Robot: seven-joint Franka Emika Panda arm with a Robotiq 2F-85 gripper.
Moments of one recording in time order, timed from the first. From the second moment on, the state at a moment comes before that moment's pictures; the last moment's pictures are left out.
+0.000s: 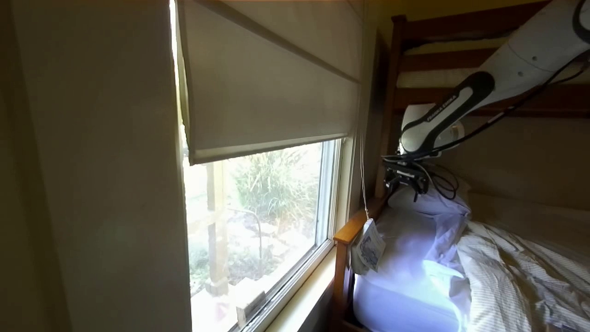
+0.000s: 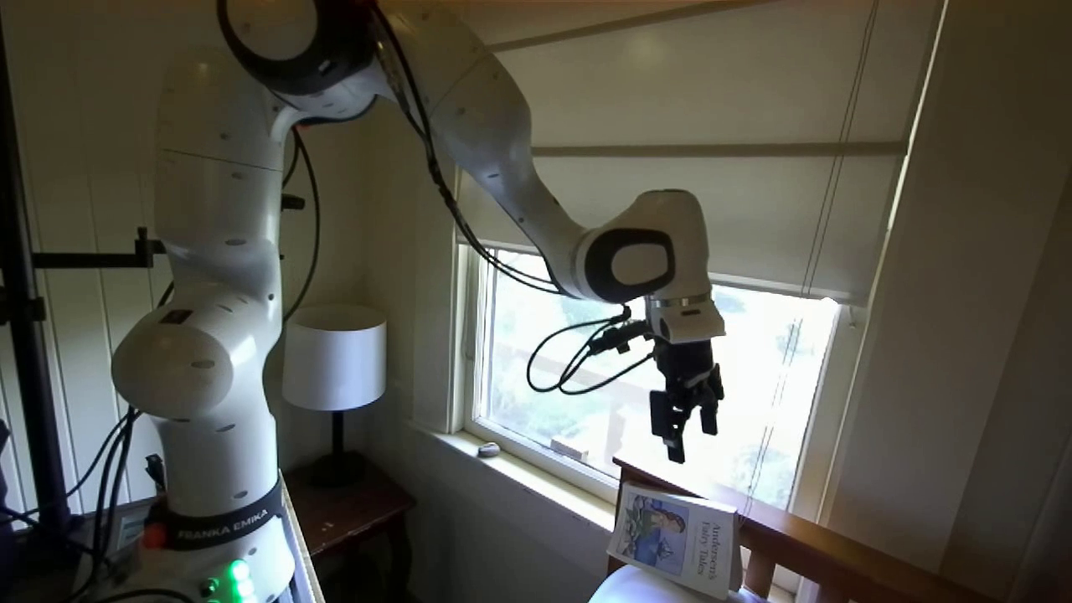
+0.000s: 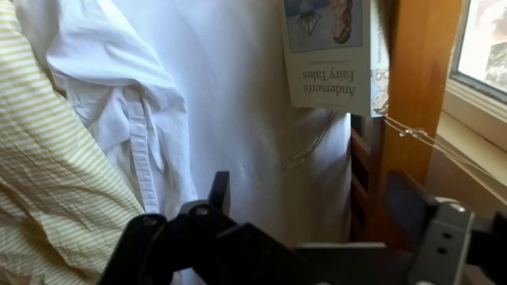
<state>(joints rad) -0.33 0.10 -0.19 -2.19 -0.21 2.53 1.14</state>
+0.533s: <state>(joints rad) -0.24 0.23 -0.28 -2.15 -0.41 2.58 1.31</state>
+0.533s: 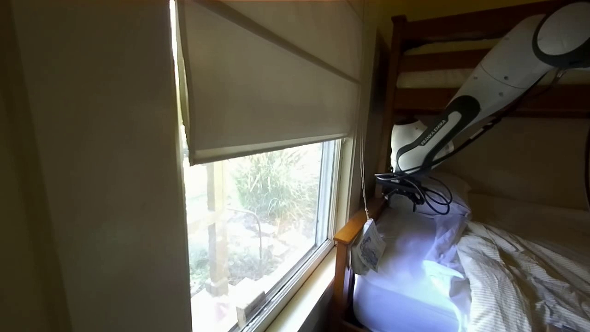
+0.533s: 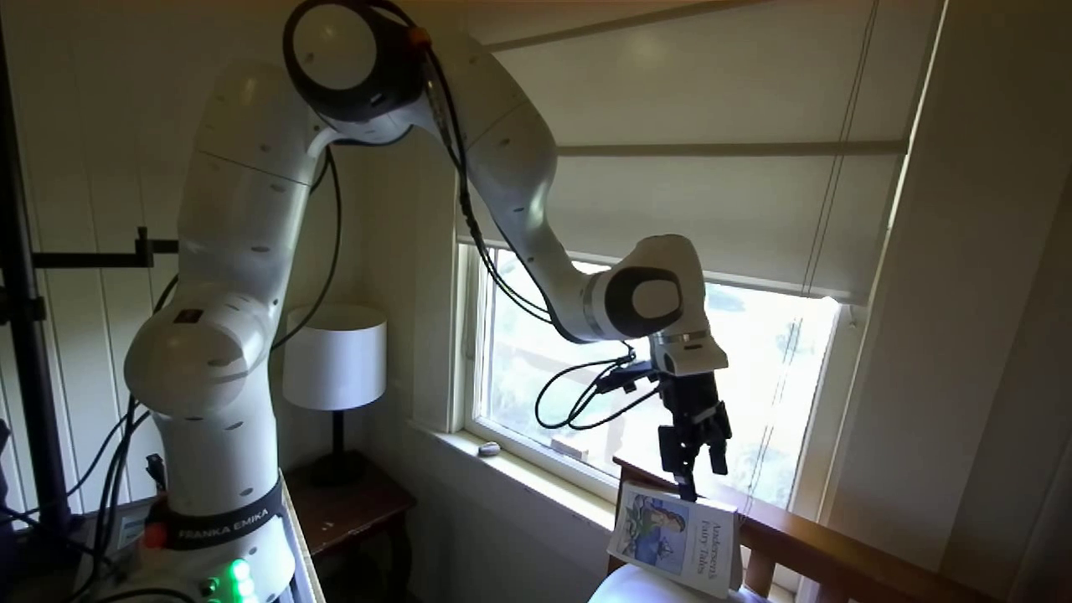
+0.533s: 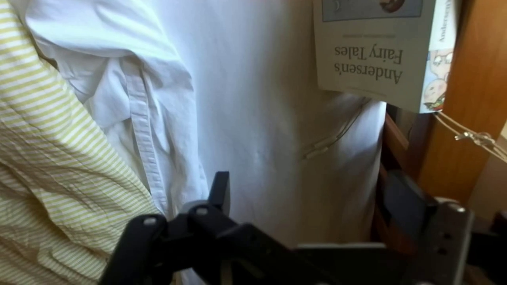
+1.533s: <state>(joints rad) -0.09 0.49 -0.29 -1.95 -0.31 2.62 1.31</state>
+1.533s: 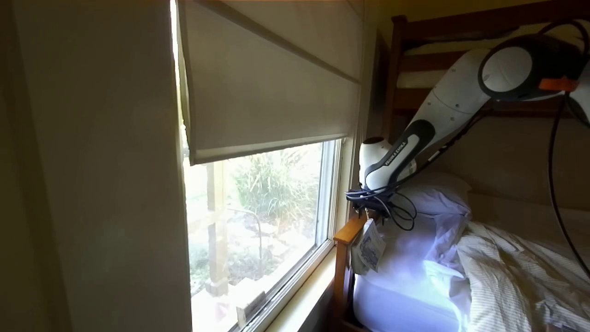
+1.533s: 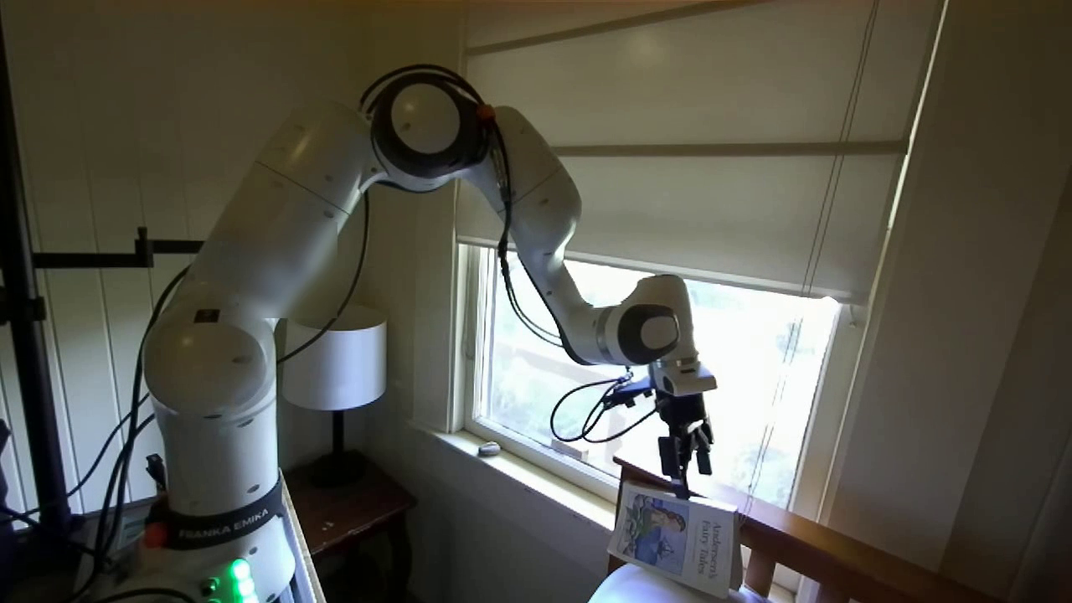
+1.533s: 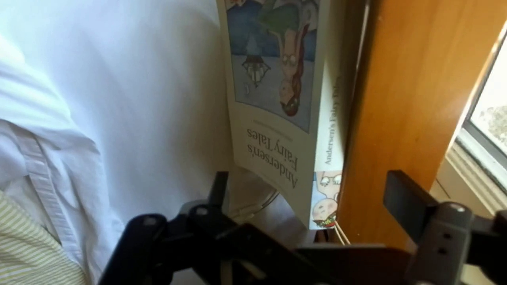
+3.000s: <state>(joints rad) -0.16 0.56 -0.30 -1.81 -0.10 2.54 1.13</state>
